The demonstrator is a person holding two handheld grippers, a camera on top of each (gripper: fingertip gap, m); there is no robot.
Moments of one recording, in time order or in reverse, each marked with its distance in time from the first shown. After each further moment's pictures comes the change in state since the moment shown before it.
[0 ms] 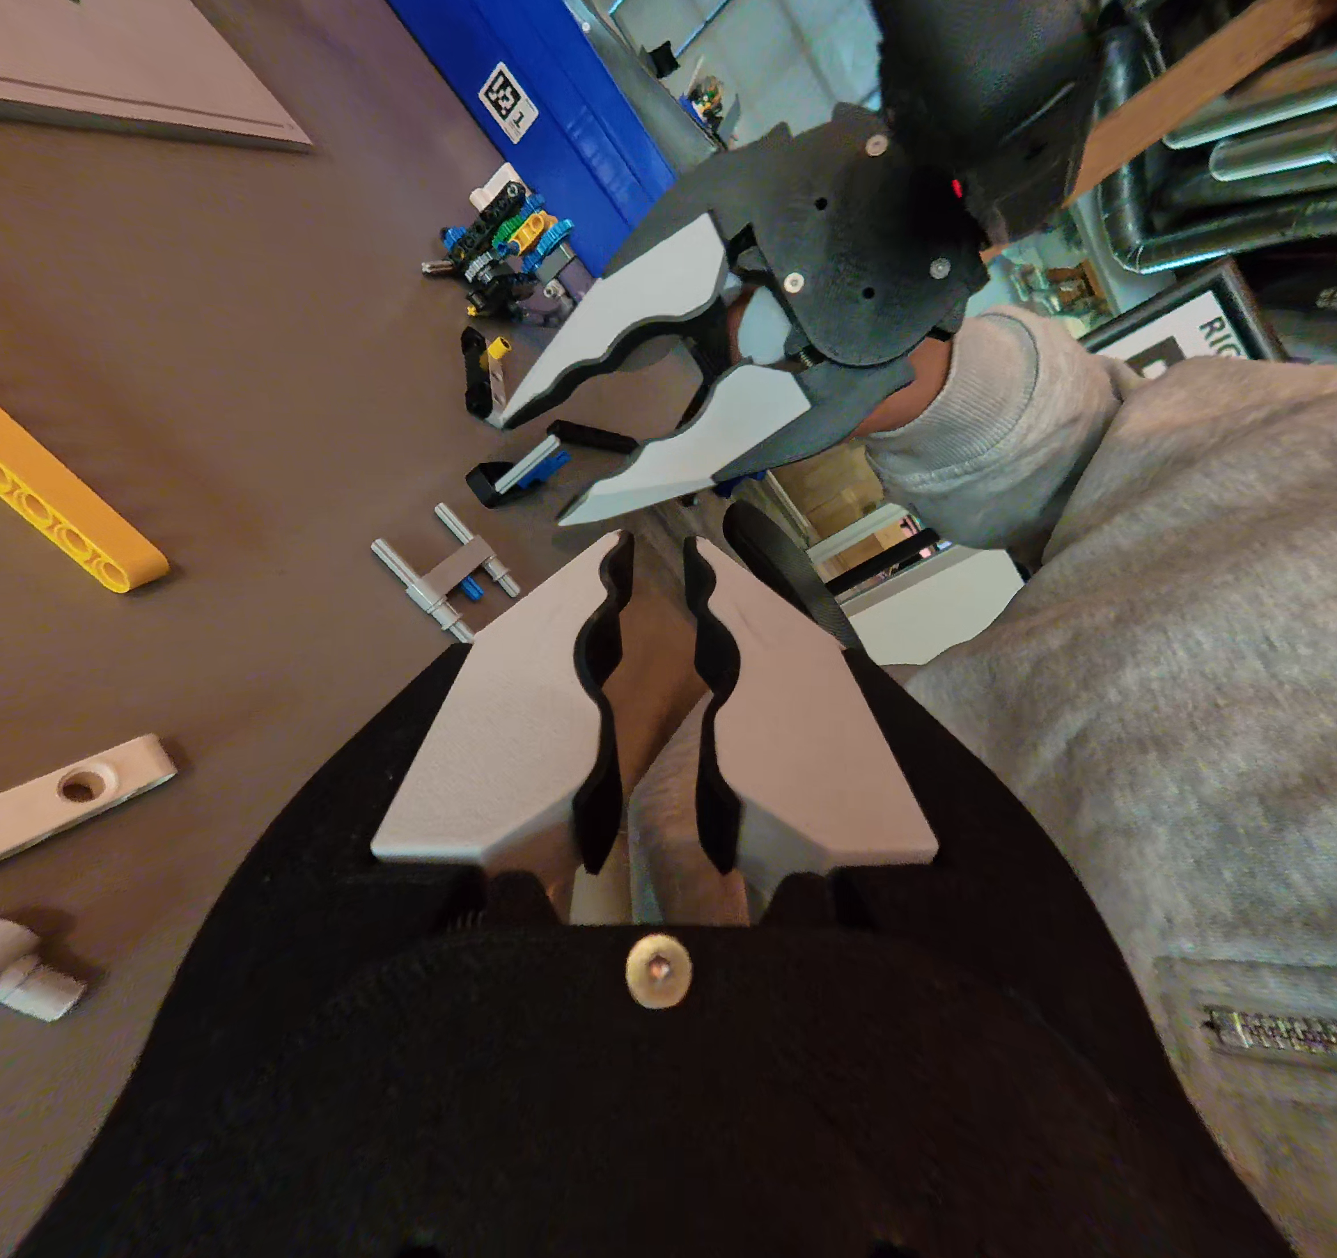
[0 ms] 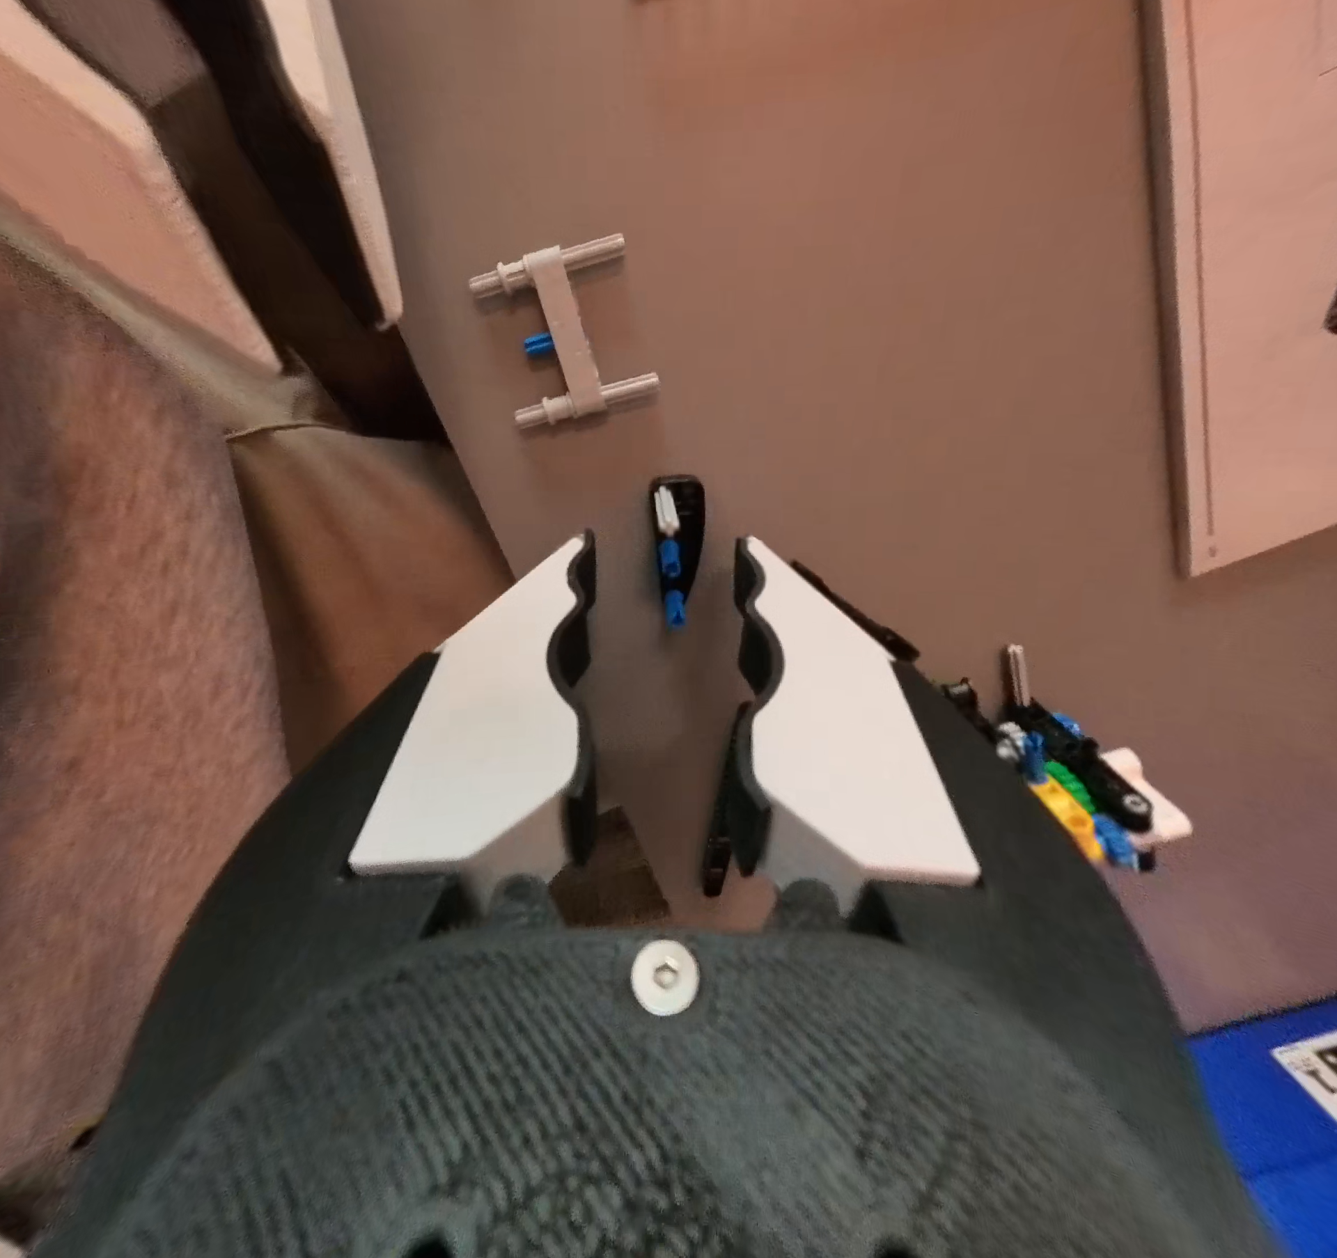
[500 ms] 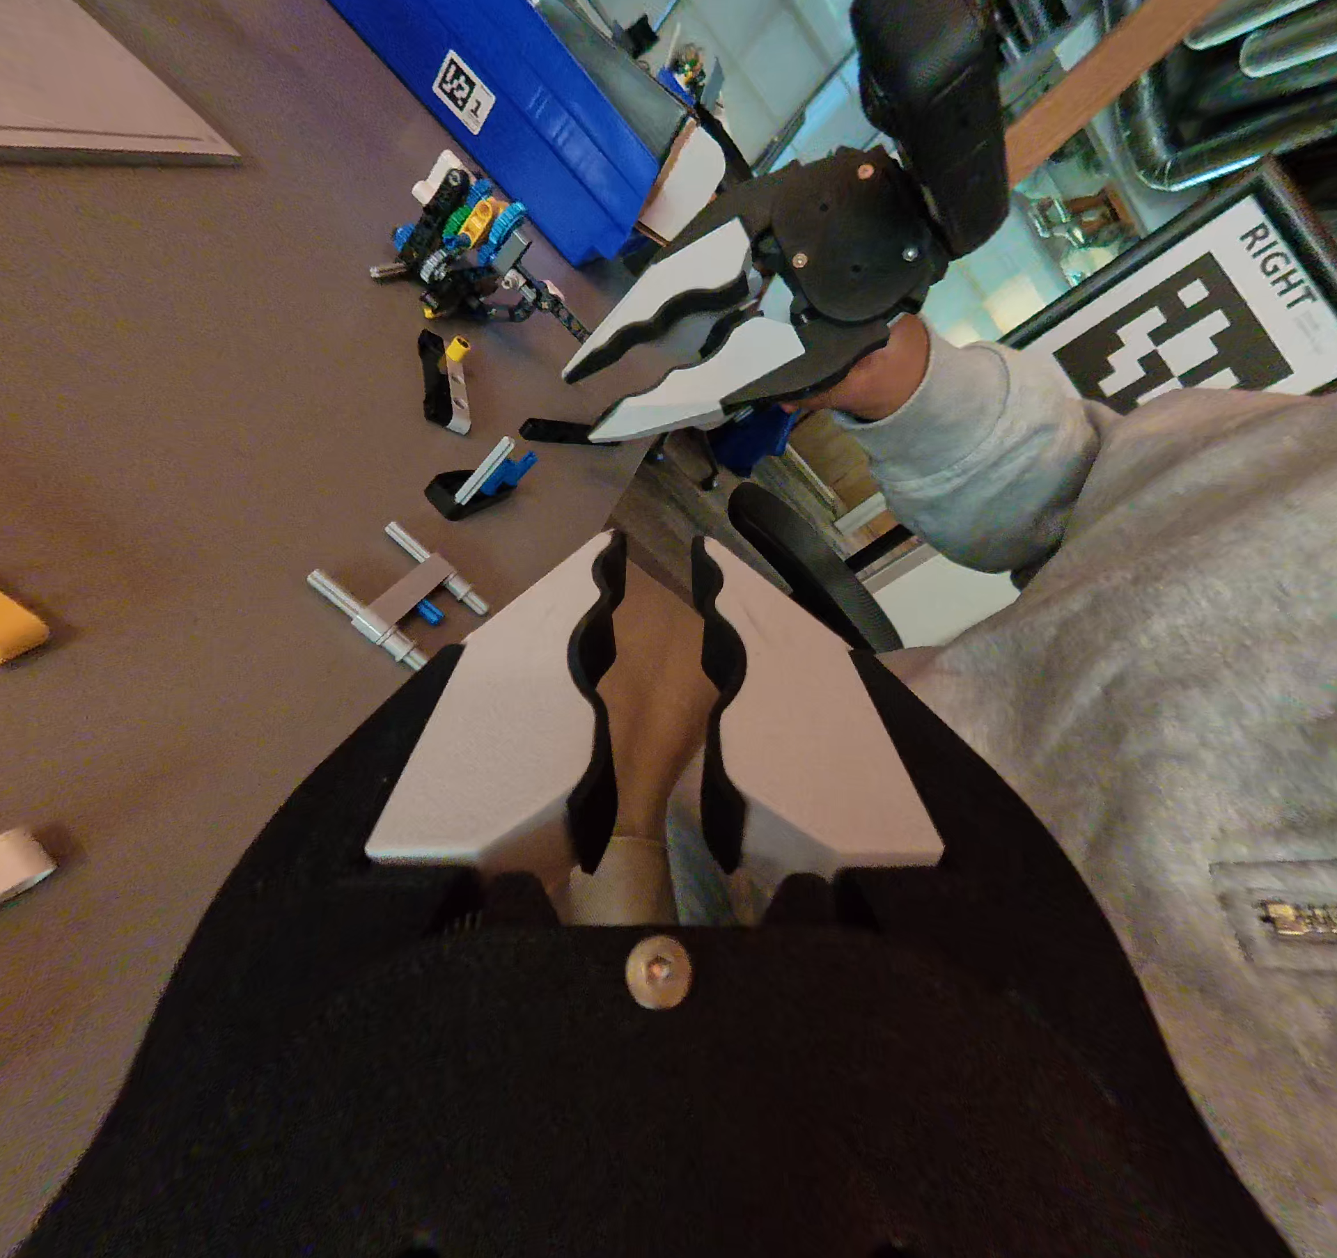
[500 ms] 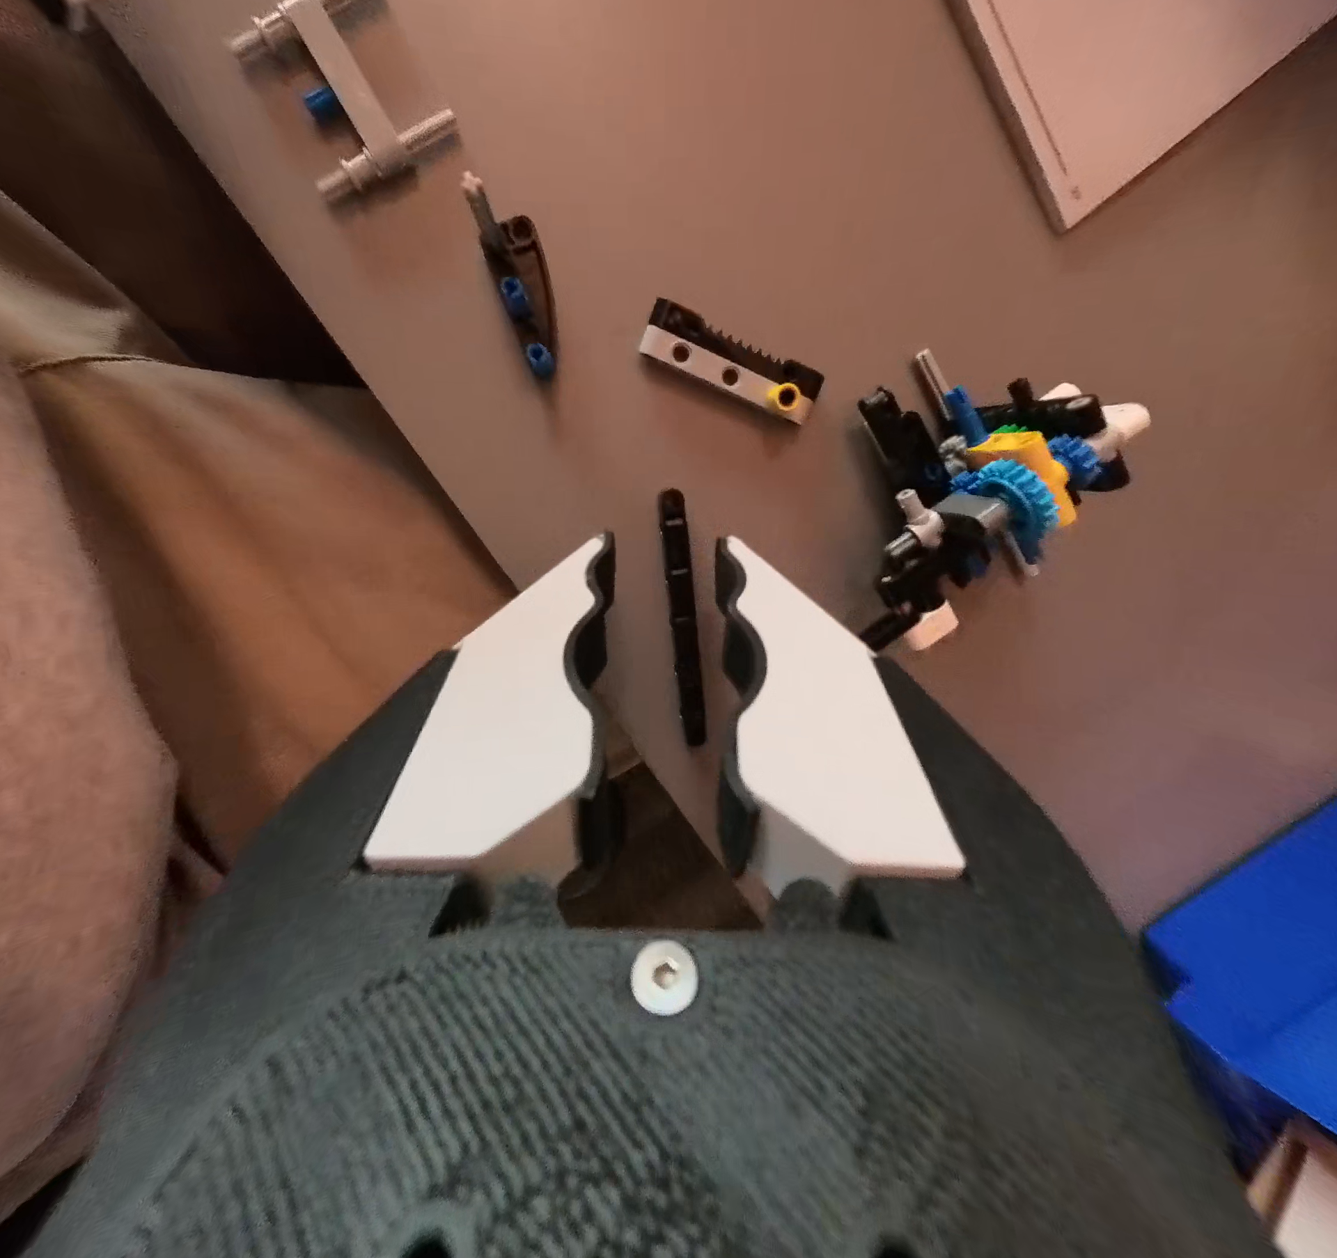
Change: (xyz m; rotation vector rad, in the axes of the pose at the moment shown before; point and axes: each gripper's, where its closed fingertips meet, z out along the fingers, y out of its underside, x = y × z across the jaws) left arm 0.010 0.009 0.015 -0.023 0.003 0.109; right arm 0.025 0.072 -0.024 0.146 0.152 0.212
